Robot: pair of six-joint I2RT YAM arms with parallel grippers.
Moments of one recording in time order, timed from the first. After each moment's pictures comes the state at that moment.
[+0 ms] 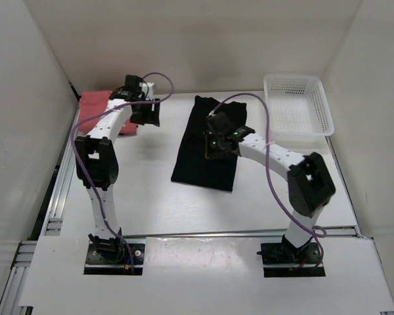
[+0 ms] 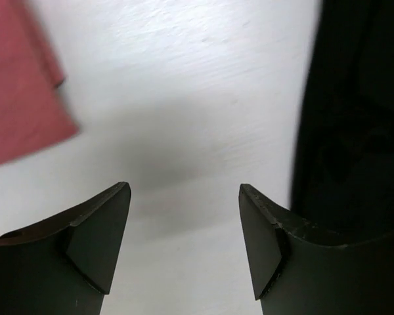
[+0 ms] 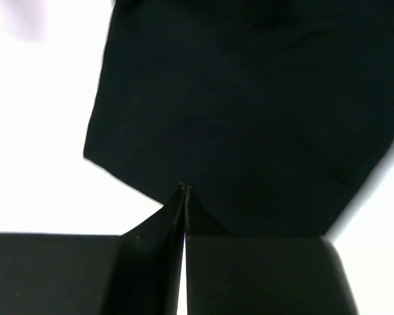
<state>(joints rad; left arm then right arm) -0.18 2.09 1.89 -0.78 0.15 0.00 0.68 1.76 1.36 -0.52 -0.03 0.53</state>
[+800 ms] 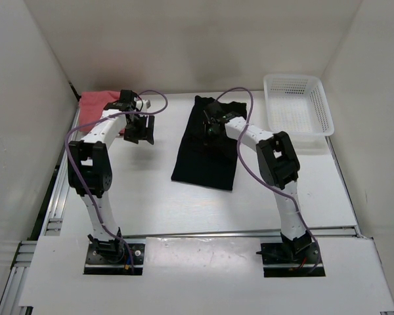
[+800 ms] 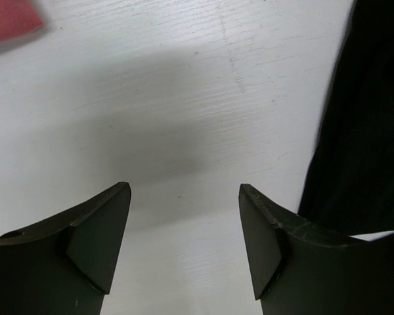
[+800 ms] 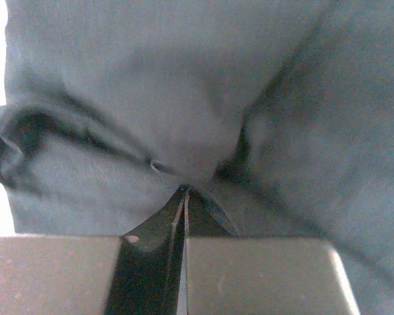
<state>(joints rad) -0.11 1.95 1.60 -0.80 0.16 0.00 0.58 2.22 1.73 -0.59 -0.03 0.53</state>
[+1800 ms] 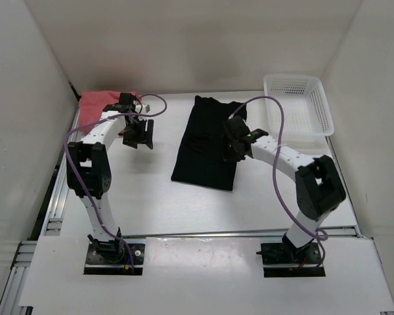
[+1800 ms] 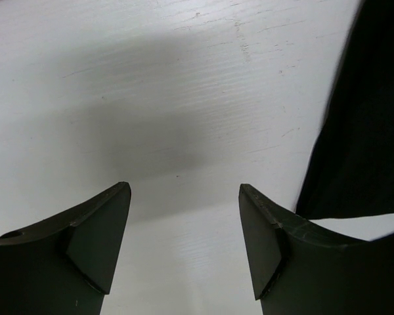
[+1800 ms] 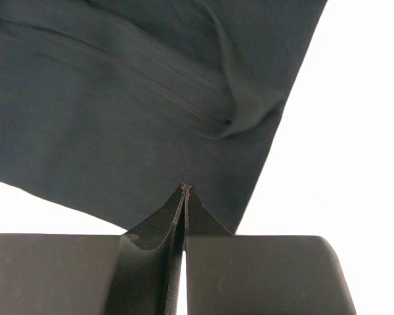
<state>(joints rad) -0.11 1.93 1.57 -0.84 0.16 0.00 0.59 1.68 1.25 -0.56 0.10 0.50</state>
